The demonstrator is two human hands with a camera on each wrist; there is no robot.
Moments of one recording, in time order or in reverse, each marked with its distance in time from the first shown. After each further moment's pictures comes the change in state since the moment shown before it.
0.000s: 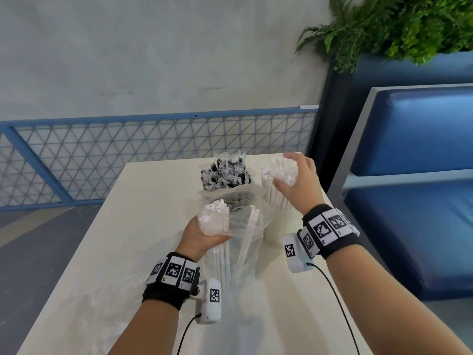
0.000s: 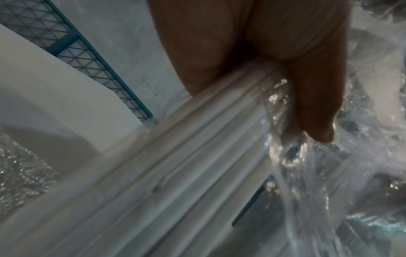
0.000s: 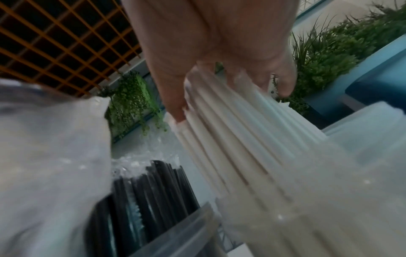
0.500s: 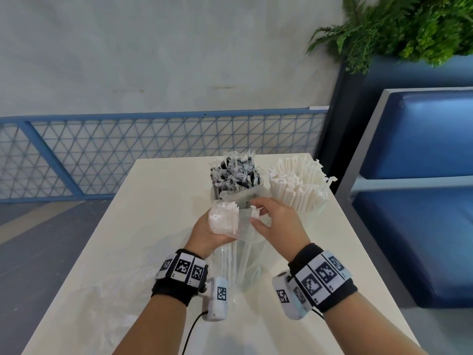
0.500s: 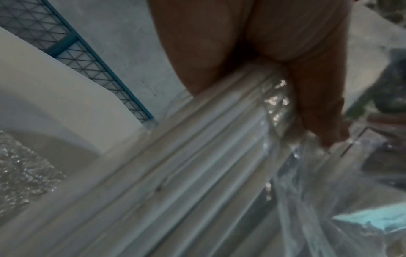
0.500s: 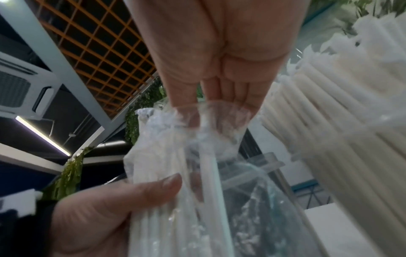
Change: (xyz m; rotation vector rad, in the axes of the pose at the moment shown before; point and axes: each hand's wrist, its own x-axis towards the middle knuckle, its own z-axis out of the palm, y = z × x) left_hand -0.004 0.006 0.005 -0.045 -0.040 0.039; right_hand -0.074 -0.021 0.033 -0.044 -0.286 -0.209
